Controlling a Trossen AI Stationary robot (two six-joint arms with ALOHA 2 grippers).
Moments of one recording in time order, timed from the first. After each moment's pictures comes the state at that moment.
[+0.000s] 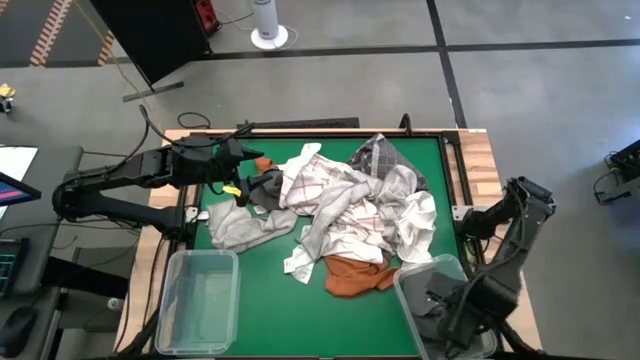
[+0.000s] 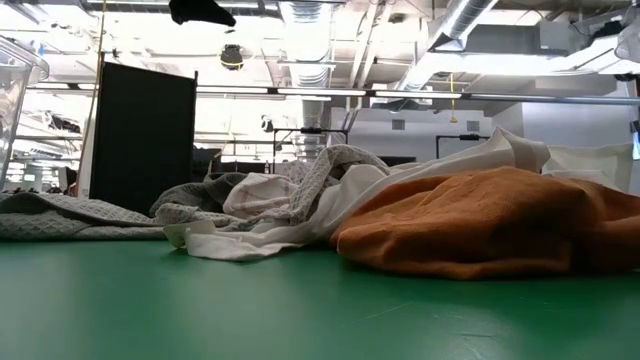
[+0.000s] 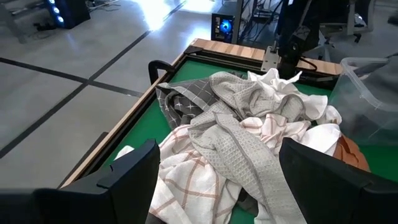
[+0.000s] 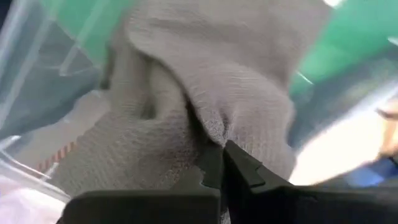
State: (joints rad) left arm 0.13 0.94 1.13 -0.55 -0.24 -0.09; right arm 0.95 1.61 1.54 -1.49 -0.15 1.49
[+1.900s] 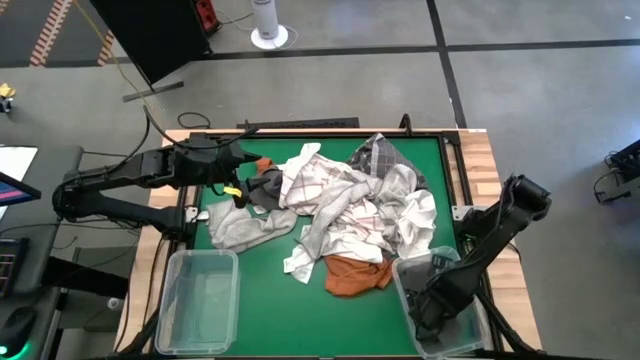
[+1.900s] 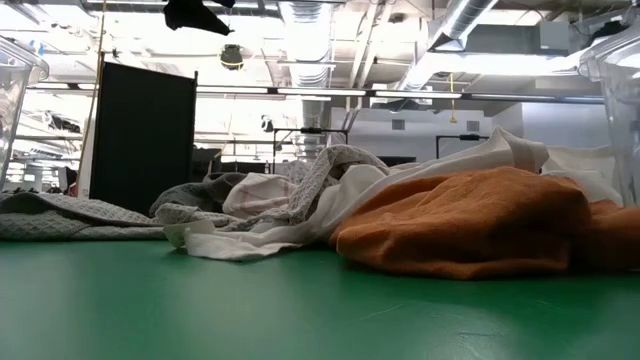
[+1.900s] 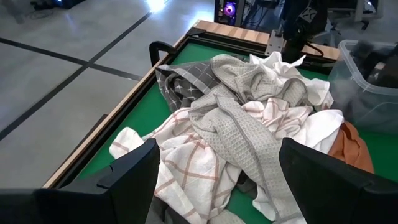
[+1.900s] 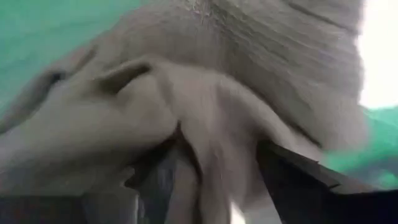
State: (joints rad) left arm 0.13 0.93 1.13 -0.62 -0.24 -0.13; right arm 0.85 1.61 1.15 -1.19 -0.04 1.18
